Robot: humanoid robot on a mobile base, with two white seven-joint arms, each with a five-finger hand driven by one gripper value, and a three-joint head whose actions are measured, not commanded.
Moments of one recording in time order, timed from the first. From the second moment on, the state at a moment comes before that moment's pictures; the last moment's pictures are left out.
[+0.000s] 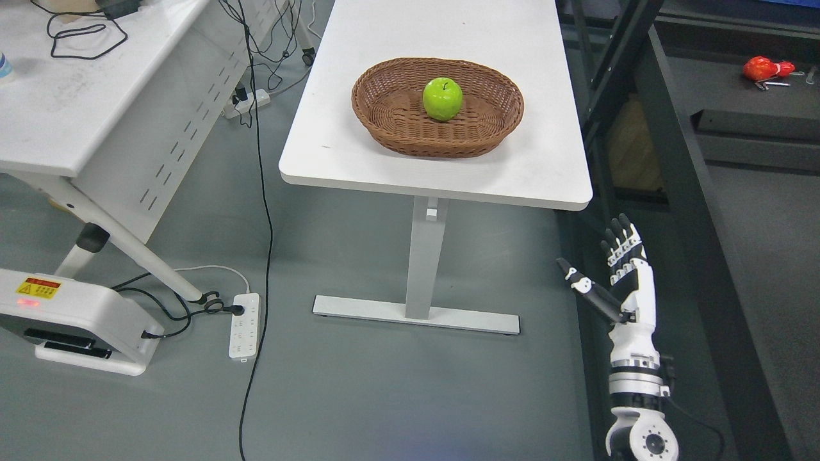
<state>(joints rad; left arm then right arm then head) 0.00 0.00 0.10 -0.05 -0.06 -0.01 -0.21 0.15 0.00 -0.05 -1.69 -0.06 -0.18 -0.02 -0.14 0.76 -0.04</state>
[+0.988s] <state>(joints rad) 0.00 0.00 0.10 -0.05 -0.06 -0.01 -0.21 0.14 -0.08 -0.07 -1.72 0.29 -0.17 -0.29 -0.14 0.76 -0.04</state>
